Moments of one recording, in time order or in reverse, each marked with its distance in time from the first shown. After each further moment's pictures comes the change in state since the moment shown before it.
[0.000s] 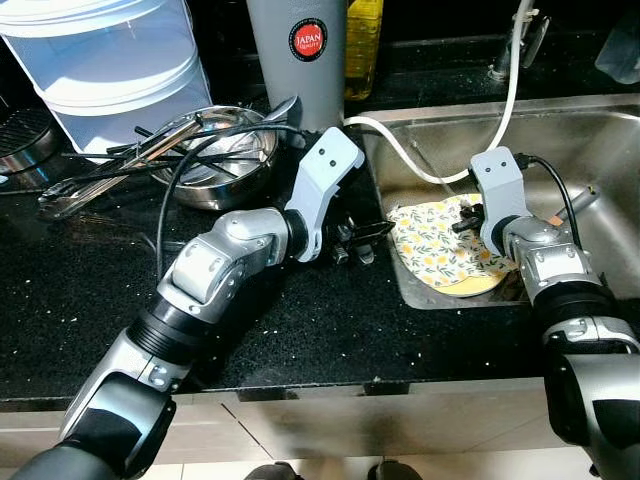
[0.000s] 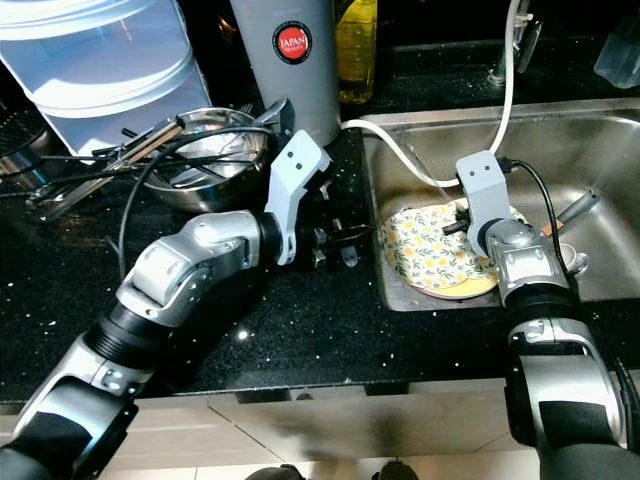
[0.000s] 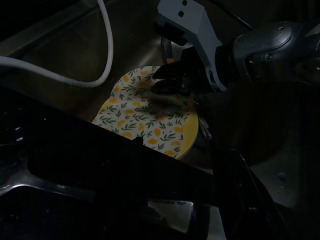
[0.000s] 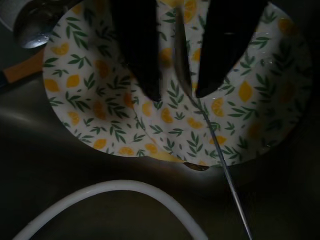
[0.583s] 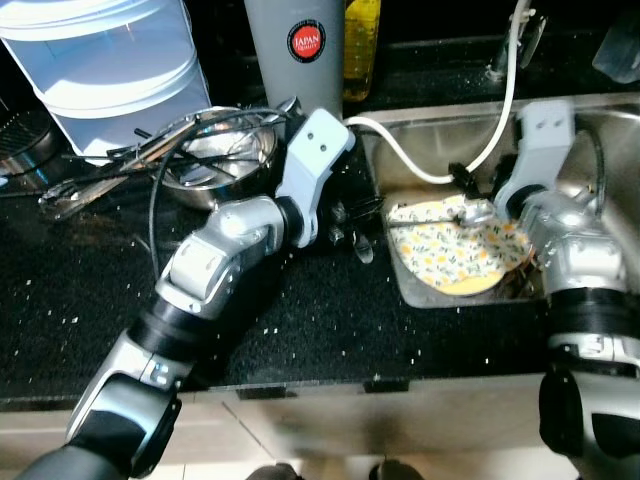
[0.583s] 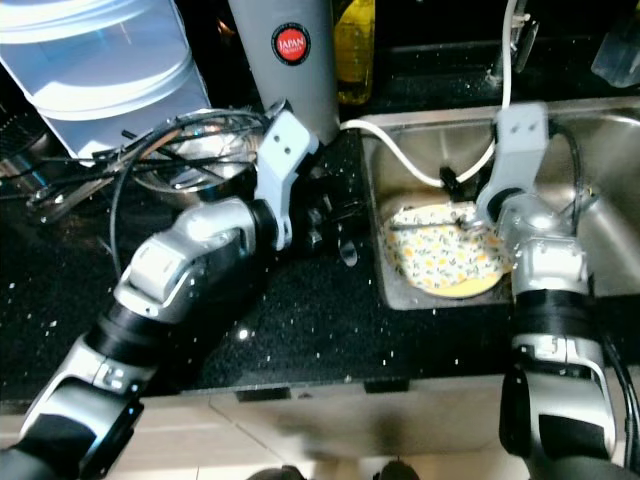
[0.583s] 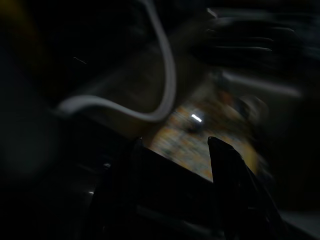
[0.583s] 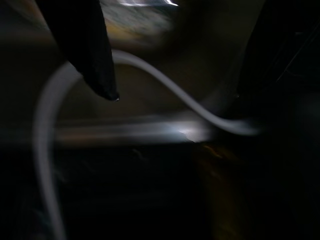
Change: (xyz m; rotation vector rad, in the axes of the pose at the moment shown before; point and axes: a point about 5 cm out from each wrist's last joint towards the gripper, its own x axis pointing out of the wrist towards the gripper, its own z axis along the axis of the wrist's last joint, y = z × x) left arm -0.022 0.023 0.030 0.112 -0.165 0.288; right arm -0.062 0.014 0.082 0.372 -0.600 0.129
